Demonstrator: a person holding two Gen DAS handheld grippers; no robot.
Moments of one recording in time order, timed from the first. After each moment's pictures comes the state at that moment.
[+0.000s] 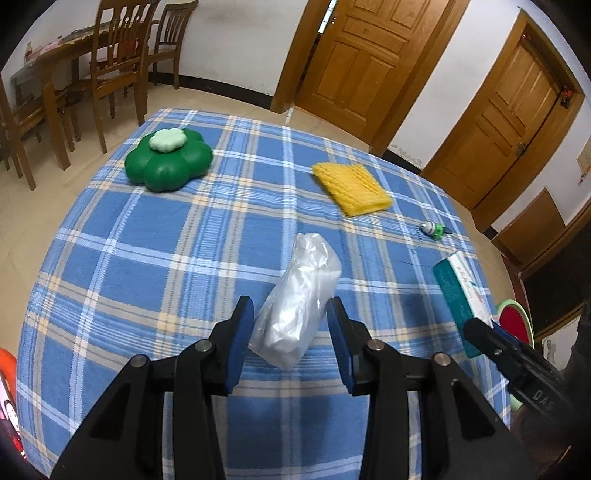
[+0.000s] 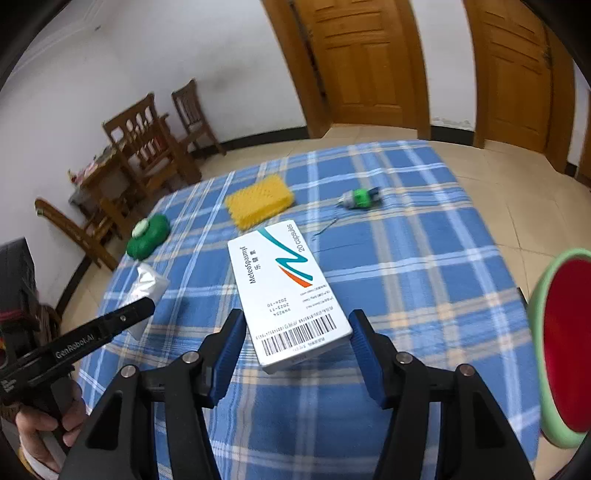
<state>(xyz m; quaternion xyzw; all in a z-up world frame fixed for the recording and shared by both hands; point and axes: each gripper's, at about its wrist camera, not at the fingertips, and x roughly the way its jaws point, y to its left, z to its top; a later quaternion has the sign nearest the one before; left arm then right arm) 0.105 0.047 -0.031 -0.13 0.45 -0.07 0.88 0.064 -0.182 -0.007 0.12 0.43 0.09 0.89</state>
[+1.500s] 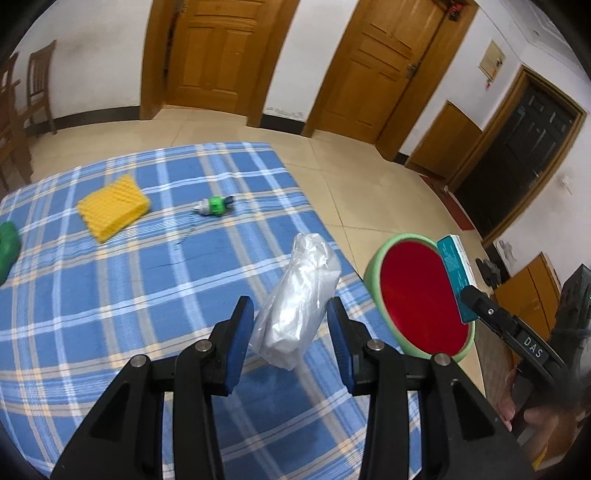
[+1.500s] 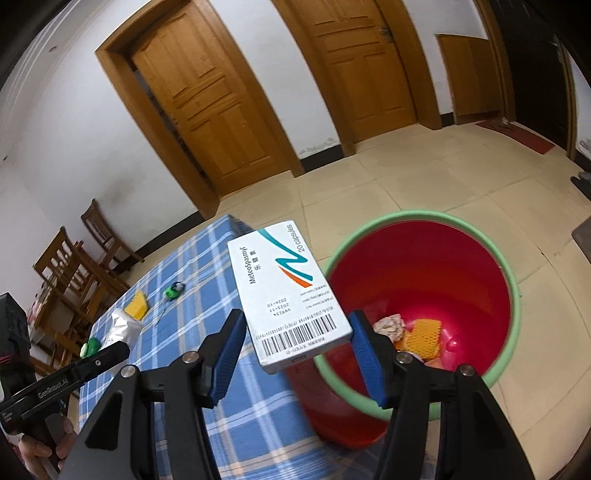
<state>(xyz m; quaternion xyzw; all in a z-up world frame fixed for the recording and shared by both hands) 0.099 -0.151 0.015 -0.03 0.46 -0.28 0.84 -0.041 -0.383 0.018 0.26 0.33 -0.12 0.90</state>
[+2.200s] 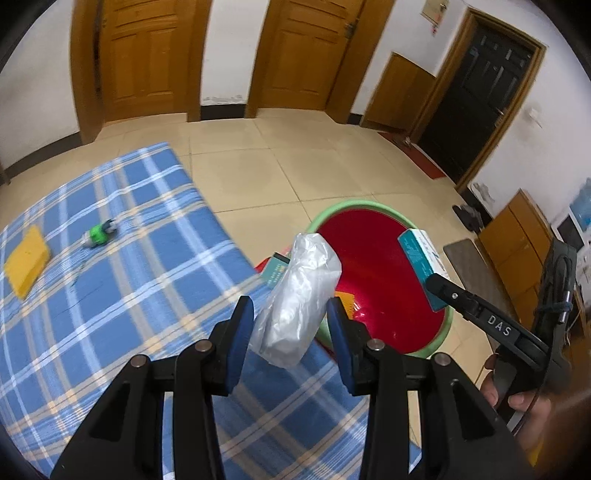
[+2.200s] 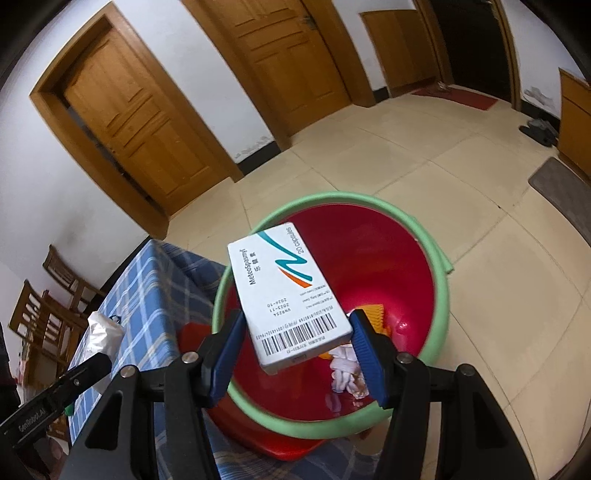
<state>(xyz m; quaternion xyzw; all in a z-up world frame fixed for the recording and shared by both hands) 0.084 -0.264 0.007 0.06 0.46 -0.36 0.81 -0.074 -0.457 -0.019 0.33 0.34 -0.22 0.85</state>
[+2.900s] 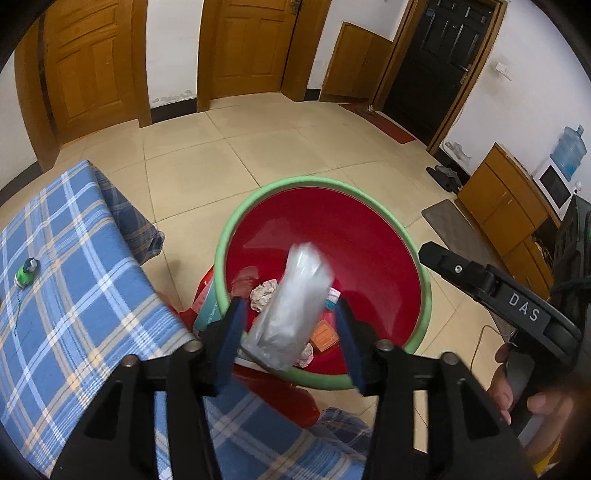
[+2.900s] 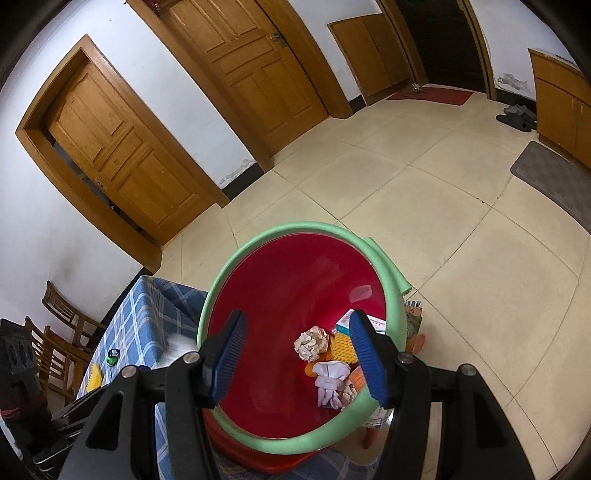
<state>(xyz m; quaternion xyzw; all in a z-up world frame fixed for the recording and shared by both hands) 0.061 -0.341 -0.014 0.12 0.46 -0.42 0.77 -0.098 -0.482 -0.012 0.36 0.30 -0.25 0.85</state>
